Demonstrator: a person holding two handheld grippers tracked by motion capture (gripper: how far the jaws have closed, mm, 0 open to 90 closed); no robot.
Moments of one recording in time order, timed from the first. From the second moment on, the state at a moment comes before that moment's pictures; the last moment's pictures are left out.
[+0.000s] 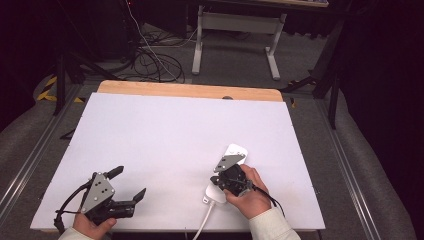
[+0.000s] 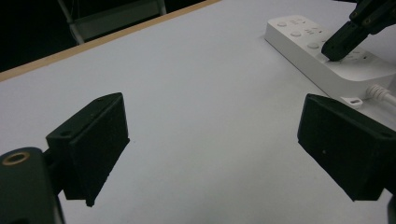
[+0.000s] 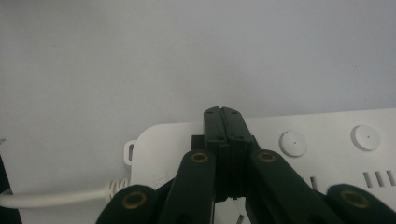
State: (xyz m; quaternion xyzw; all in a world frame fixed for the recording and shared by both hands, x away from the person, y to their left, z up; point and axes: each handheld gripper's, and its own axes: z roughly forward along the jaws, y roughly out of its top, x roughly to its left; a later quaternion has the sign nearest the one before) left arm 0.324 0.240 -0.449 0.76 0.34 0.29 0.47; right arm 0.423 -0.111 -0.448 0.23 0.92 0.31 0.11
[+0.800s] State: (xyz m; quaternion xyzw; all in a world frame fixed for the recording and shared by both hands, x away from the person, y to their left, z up) left arm 0.324 0.239 -0.449 0.76 0.34 0.29 0.47; right arm 0.426 -0.116 -0.451 0.24 0.91 0.32 0.09
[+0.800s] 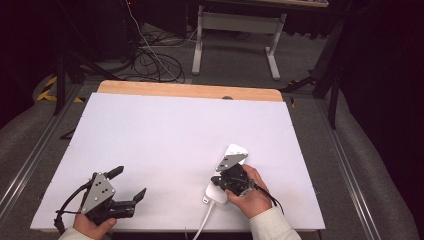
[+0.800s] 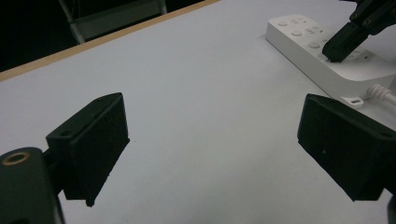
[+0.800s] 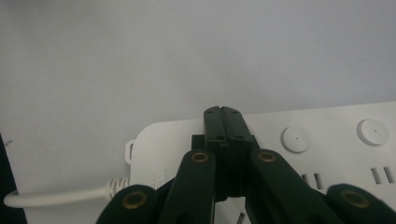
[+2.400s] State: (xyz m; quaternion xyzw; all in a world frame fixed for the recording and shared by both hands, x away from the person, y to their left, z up) left arm 0.324 0.242 -0.448 0.76 0.35 0.29 0.47; right arm 0.405 -0.130 -0.404 0.21 0.88 0.40 0.16
